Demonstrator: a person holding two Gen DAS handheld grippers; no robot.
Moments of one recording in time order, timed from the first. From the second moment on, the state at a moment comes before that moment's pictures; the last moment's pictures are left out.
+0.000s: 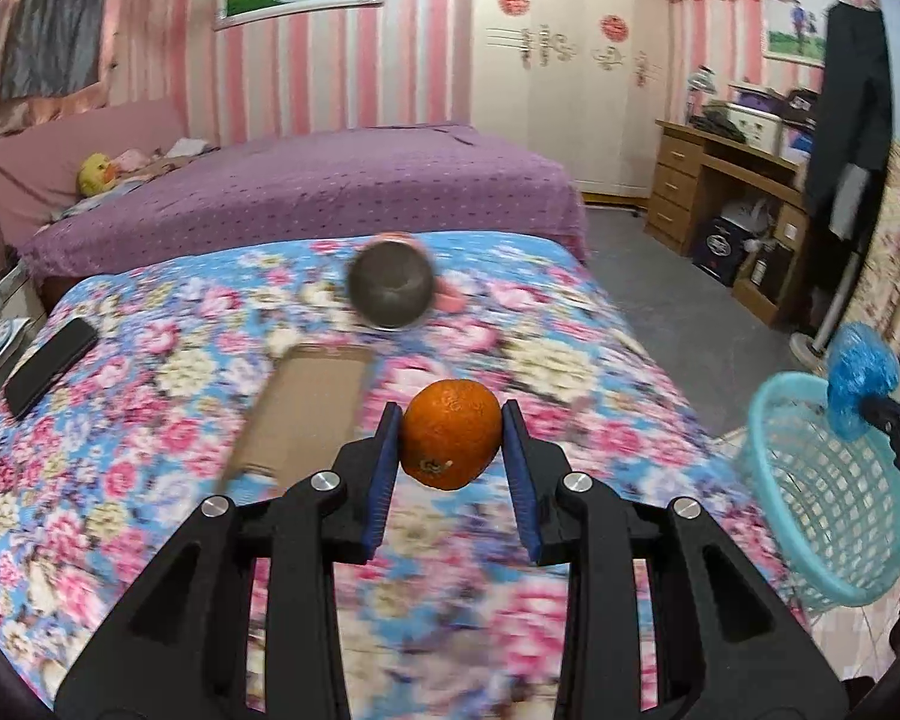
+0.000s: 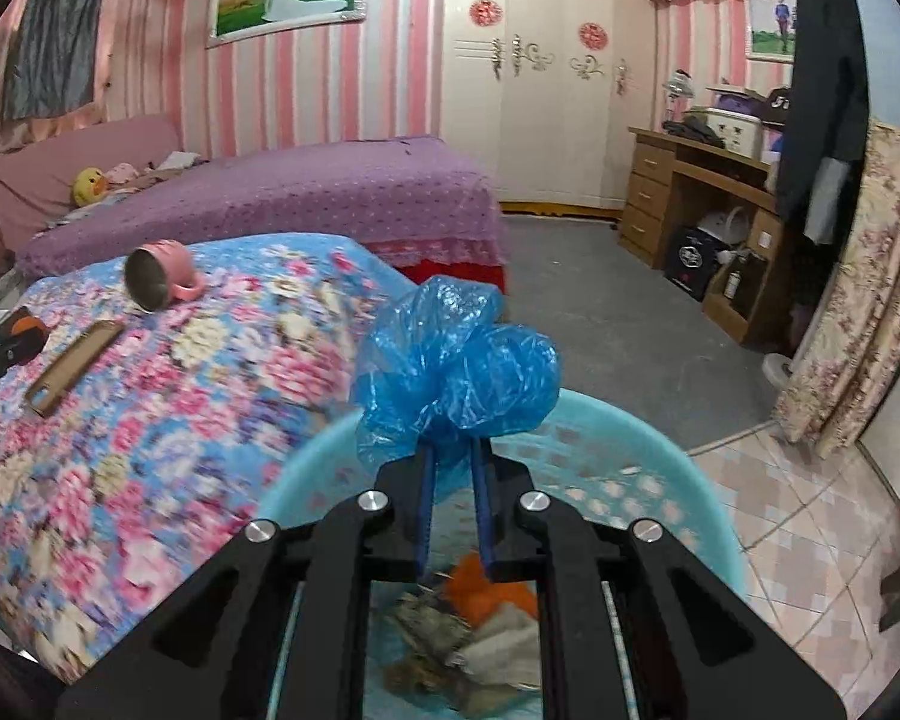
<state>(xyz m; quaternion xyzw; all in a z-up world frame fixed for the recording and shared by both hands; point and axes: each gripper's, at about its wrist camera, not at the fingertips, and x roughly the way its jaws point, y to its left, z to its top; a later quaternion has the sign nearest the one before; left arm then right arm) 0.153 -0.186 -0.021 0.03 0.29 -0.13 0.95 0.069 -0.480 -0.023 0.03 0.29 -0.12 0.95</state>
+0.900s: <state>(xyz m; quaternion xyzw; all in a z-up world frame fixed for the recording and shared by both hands) 0.096 -0.387 -0.039 0.06 0.30 -0.27 0.91 0.020 -0.568 -0.042 0.07 0.29 -0.17 0.94</state>
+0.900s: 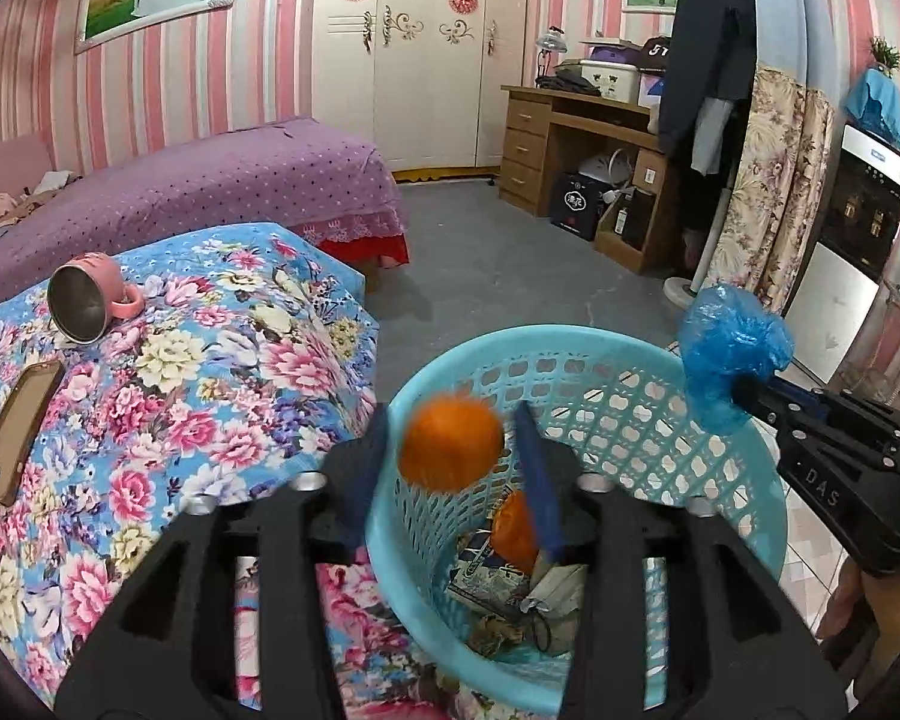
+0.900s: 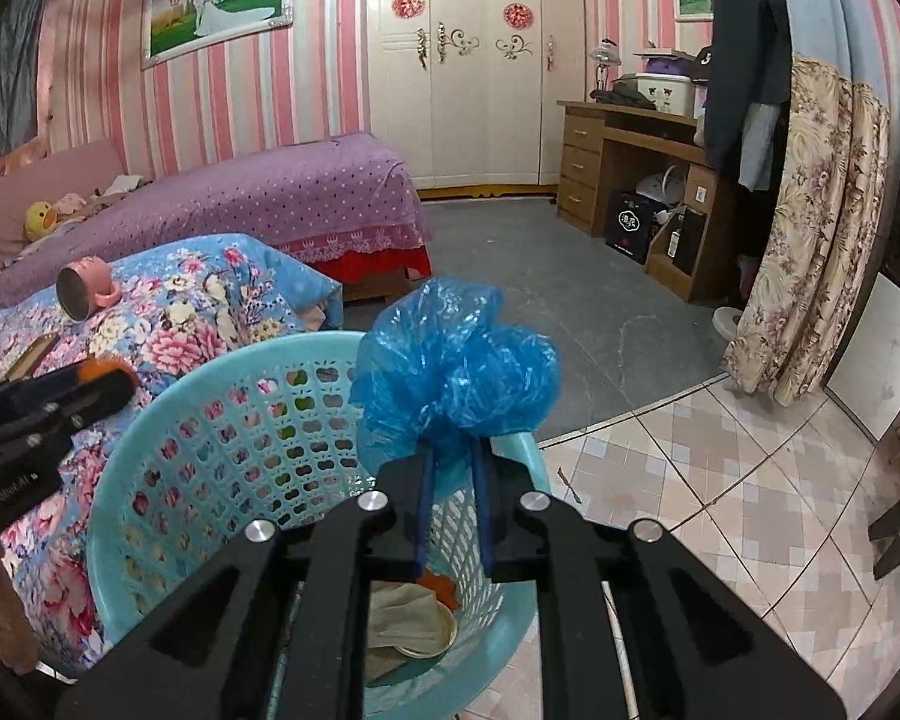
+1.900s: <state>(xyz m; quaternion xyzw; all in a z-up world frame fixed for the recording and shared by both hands) 0.098 -0.256 -0.008 0.05 0.26 -0.16 0.95 0.032 -0.522 -0.028 0.07 0.26 -0.18 0.95</state>
